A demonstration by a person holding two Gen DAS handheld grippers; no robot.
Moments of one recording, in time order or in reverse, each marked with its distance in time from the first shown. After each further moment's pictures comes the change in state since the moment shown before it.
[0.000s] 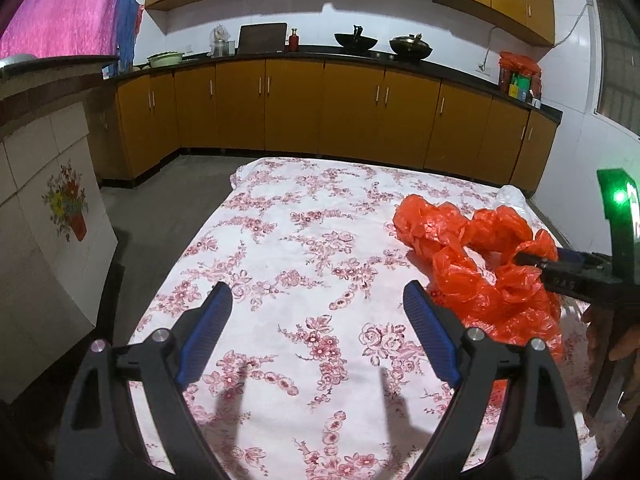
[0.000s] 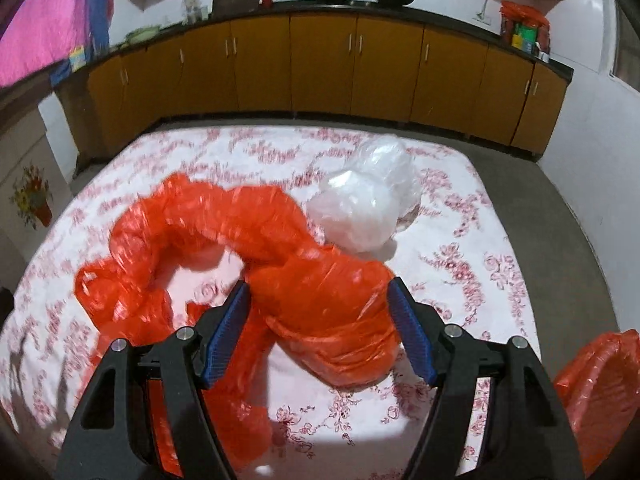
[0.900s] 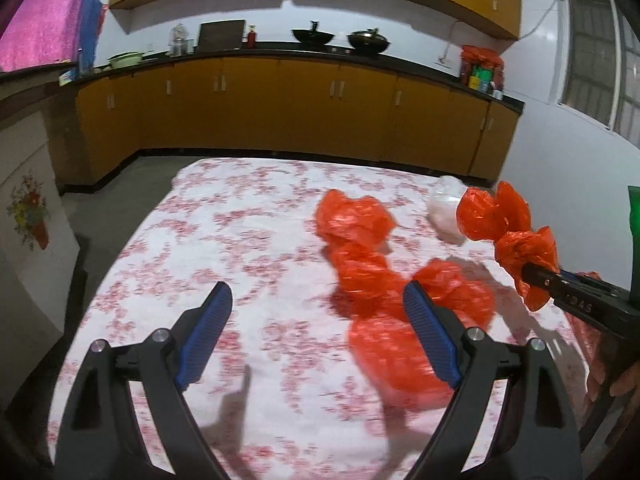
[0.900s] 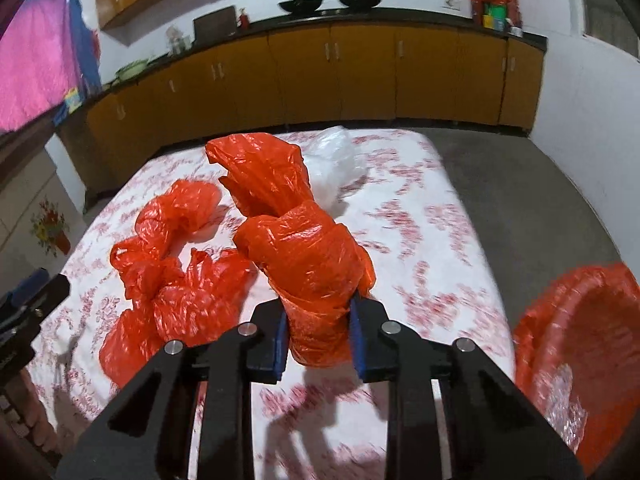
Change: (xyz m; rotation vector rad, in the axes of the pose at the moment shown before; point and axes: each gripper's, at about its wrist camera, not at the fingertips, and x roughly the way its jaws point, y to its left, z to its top) left arm -0.011 -0.060 0.002 0.052 0.016 -0.156; right arm -0.075 -0.057 -0.045 0.170 -0.077 0.041
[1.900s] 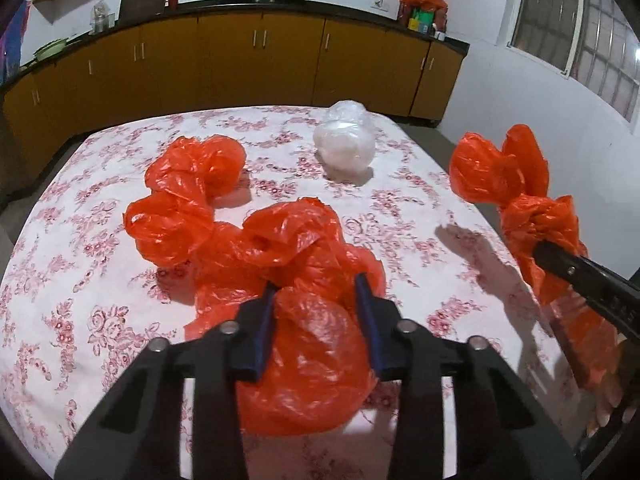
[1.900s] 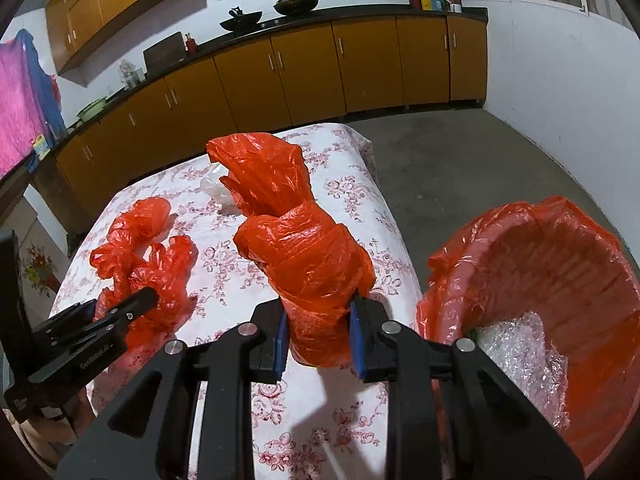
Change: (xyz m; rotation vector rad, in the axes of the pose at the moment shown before) left arm 0.057 -0.091 -0.017 0.109 0.191 -0.192; right arm -0.036 -0.053 -0.025 0.149 -0.009 -0.065
